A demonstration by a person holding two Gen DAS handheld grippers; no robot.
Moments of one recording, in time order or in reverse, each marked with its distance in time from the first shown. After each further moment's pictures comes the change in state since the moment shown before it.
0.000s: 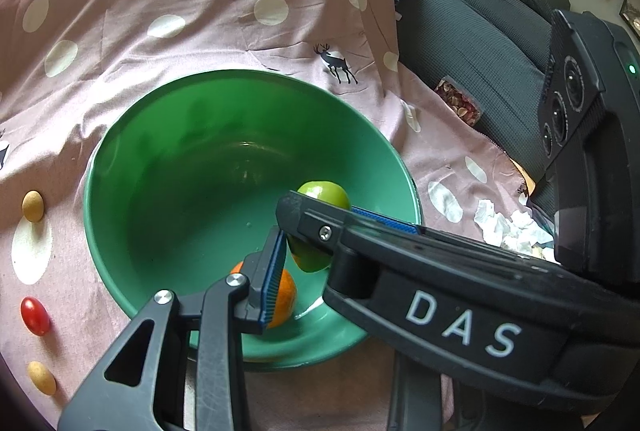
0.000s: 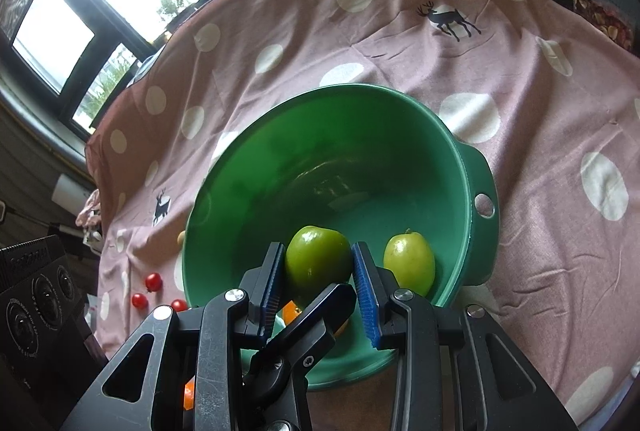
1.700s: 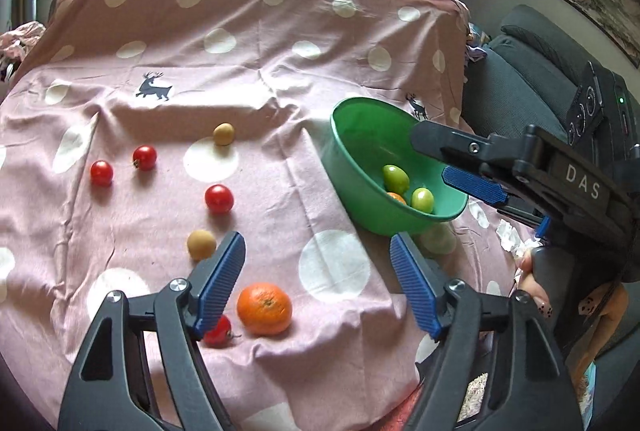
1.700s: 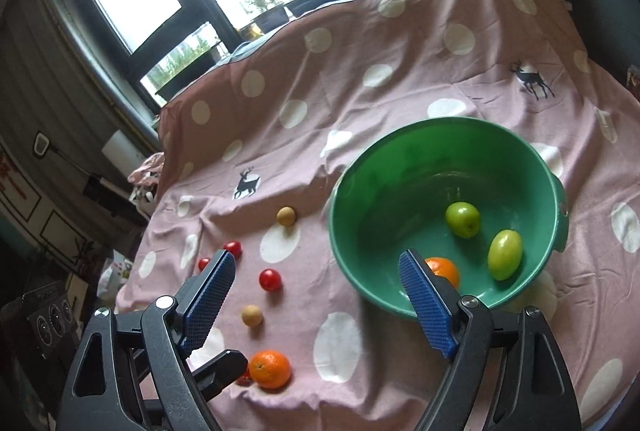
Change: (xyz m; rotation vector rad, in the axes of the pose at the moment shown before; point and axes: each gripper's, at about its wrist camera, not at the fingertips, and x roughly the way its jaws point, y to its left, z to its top) left arm -0.159 0.071 -0.091 -0.233 -0.142 0.181; right arm -0.042 0.094 -0.045 -0.240 -0.051 0.148
